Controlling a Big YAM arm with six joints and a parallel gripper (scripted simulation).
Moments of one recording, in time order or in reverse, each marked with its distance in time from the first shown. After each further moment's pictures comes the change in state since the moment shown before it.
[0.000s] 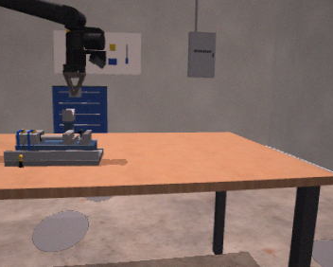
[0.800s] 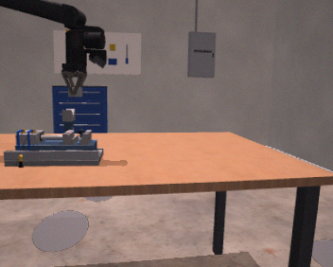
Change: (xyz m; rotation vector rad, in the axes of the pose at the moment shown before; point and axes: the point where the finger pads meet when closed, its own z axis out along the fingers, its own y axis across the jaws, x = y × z) arm -0.001 -0.010 -0.001 0.001 -0.004 0.087
